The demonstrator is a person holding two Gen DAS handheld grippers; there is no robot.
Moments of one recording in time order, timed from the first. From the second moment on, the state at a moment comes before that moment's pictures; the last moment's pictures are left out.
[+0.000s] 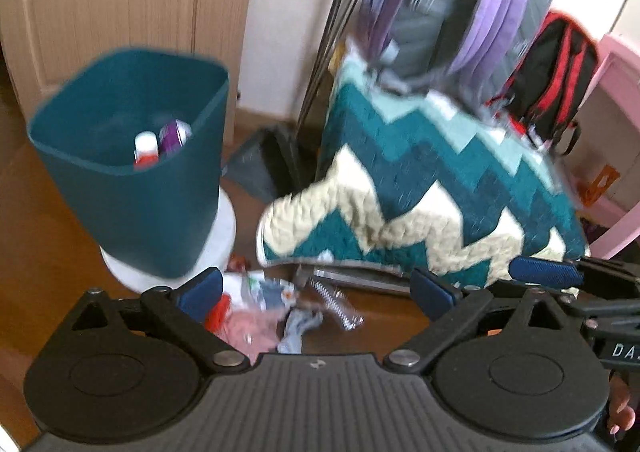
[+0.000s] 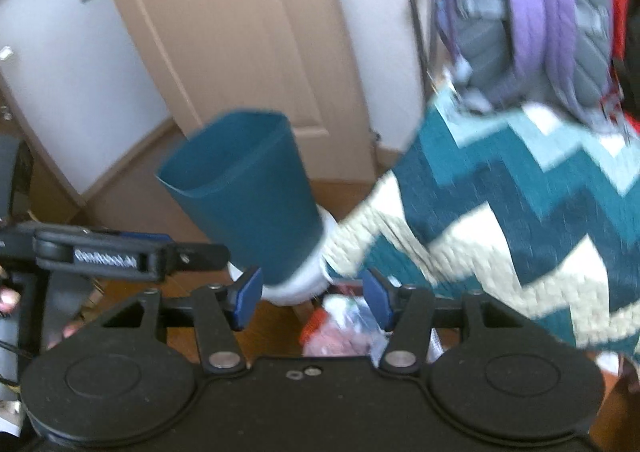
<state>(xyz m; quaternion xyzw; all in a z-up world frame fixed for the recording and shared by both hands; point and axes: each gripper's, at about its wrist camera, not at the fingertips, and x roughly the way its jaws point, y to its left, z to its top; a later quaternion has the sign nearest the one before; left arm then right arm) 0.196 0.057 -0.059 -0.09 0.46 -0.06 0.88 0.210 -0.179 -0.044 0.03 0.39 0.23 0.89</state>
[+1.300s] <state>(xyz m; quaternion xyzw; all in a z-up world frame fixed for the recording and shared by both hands) 0.333 -0.025 -0.460 0.00 0.66 -0.08 0.75 0.363 -0.222 -0.446 -0.10 0.59 0.17 0.78</state>
